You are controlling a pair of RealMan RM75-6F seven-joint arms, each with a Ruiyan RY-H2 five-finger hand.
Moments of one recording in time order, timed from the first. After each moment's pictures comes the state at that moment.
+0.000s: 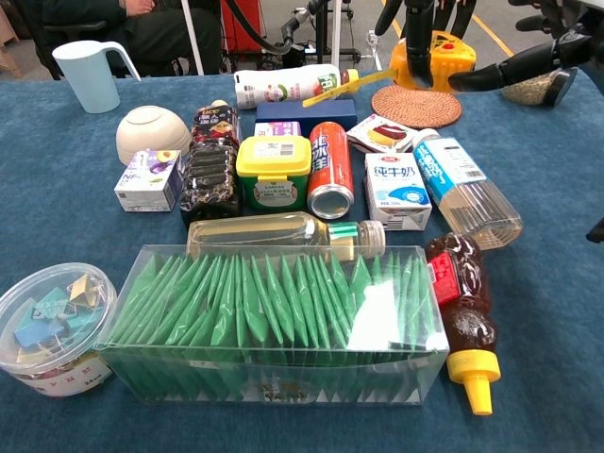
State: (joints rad) left arm -1.73 -1.51 -0.21 -1.48 0.17 0.83 0.78; right arm 0.49 -1.64 0.43 -1.86 -0.96 1.40 -0.15
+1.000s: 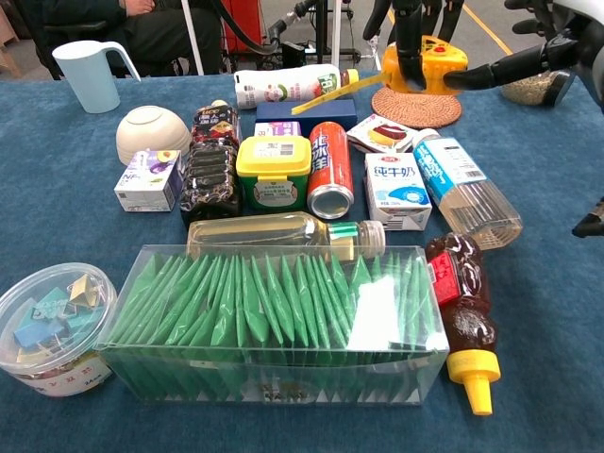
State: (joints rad) left arm -1.72 -1.49 -0.21 -1.50 0.15 0.80 0.78; right arm 0.51 -1.66 0.45 -1.80 -0.94 1.39 -0.16
